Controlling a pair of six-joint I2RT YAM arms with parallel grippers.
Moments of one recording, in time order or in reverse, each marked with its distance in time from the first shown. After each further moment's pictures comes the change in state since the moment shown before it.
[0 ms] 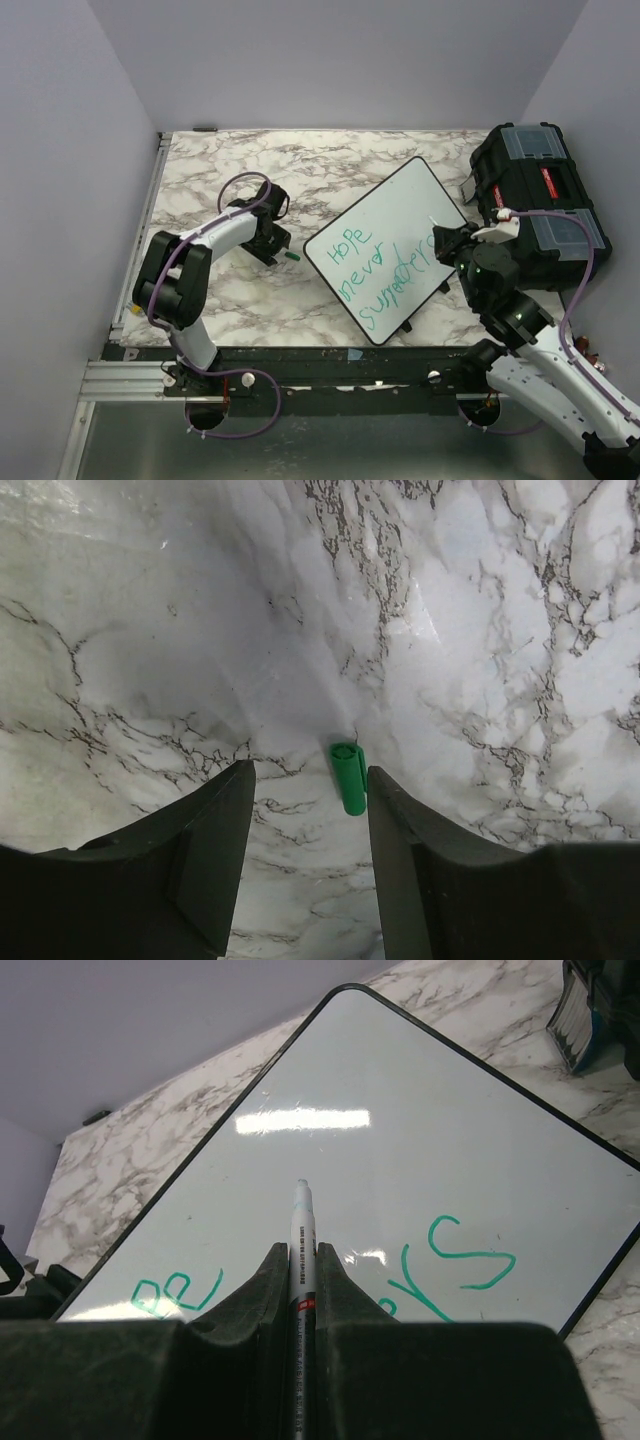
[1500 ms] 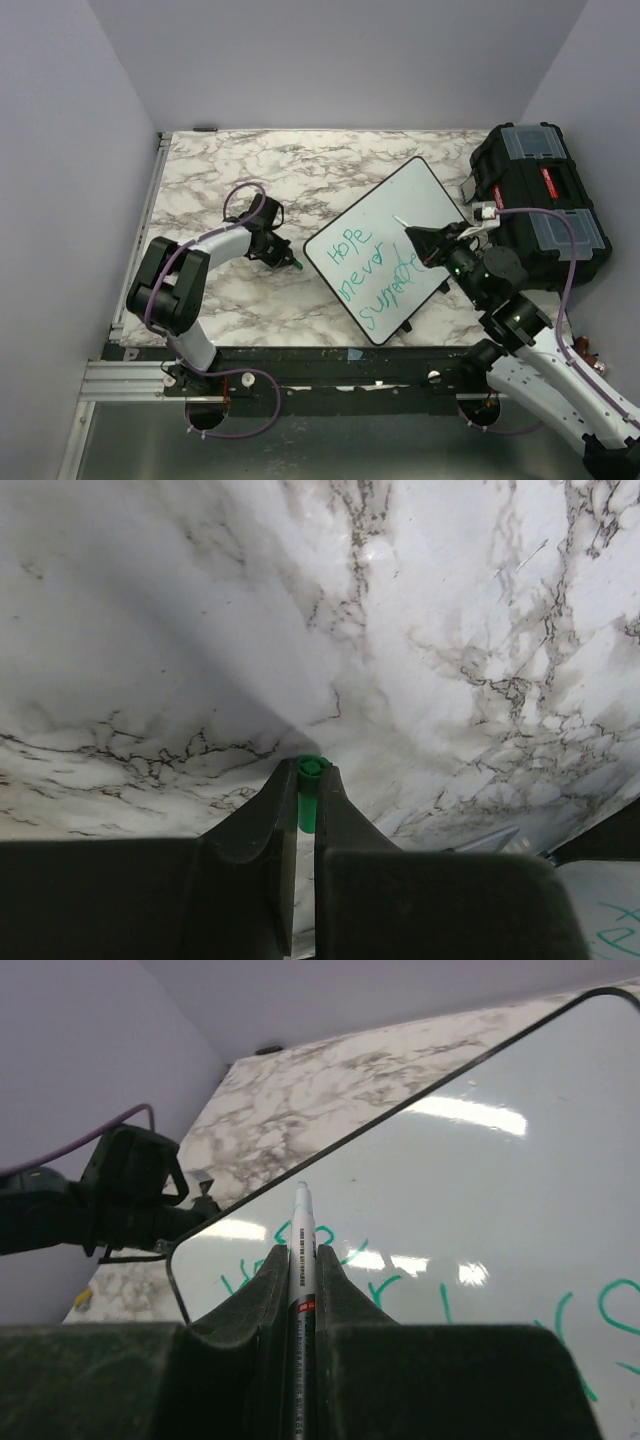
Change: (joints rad) left arm 0.022 -0.006 -0.155 0.266 0.214 0.059; right arm 0.000 -0.029 -0.036 0.169 -0.354 -0.102
